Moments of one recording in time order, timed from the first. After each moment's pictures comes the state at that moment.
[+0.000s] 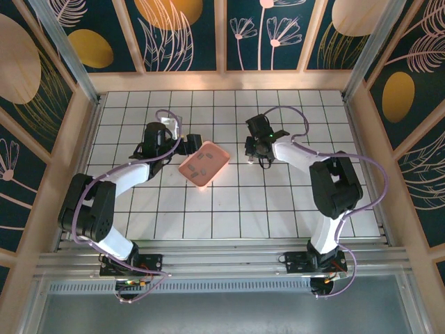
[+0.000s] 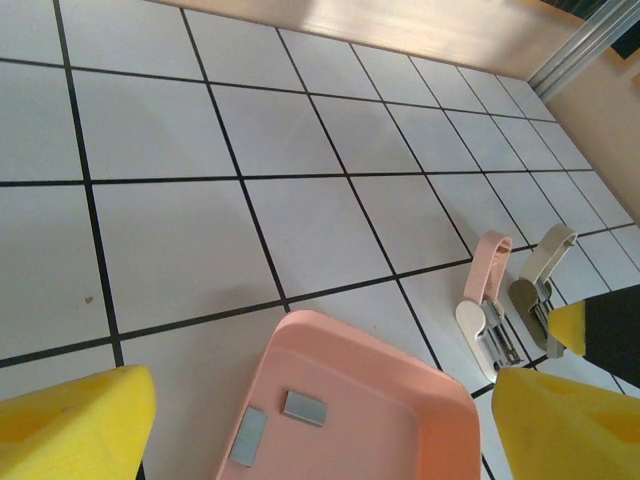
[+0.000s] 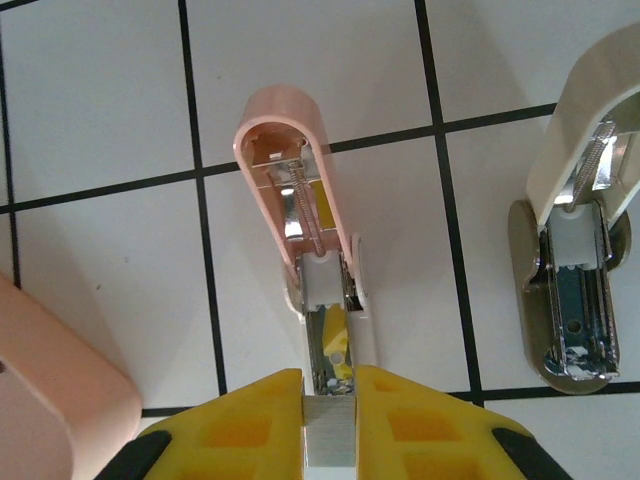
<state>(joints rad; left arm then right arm) -0.31 1.60 0.85 0.29 0.33 -0.37 0.51 1.82 1.25 -0.45 0.13 0.60</state>
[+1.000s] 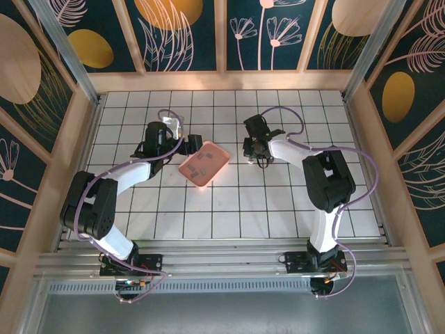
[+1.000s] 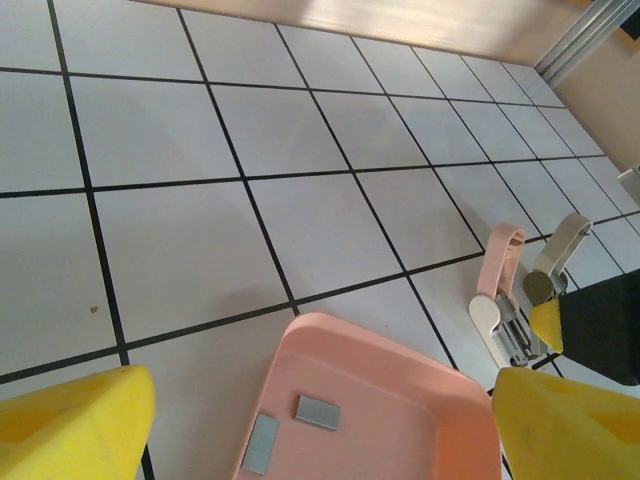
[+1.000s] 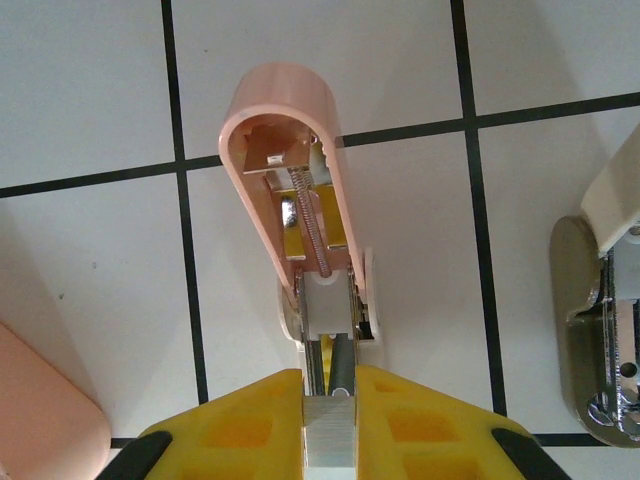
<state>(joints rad) -0.31 1.62 0.86 0.29 0.33 -0.33 0.51 1.90 1.29 -0.45 0.11 0.56</state>
